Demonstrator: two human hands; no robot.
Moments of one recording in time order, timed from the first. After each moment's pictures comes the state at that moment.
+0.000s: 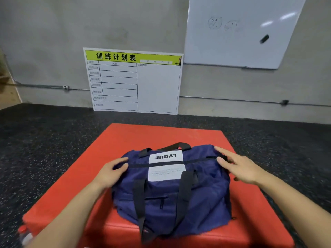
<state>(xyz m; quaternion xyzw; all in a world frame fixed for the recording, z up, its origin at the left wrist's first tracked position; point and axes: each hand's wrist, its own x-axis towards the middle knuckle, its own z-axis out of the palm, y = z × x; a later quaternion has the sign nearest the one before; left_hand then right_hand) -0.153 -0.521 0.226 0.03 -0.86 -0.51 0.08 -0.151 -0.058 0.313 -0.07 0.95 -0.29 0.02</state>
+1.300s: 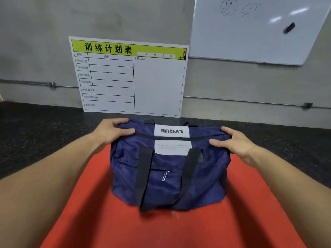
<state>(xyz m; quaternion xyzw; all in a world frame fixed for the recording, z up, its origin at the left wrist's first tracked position) -0.512 -0.519 0.311 0.01 -0.81 -0.58 0.08 -0.511 -0.087 0.309 -0.01 0.82 -0.57 0.00</state>
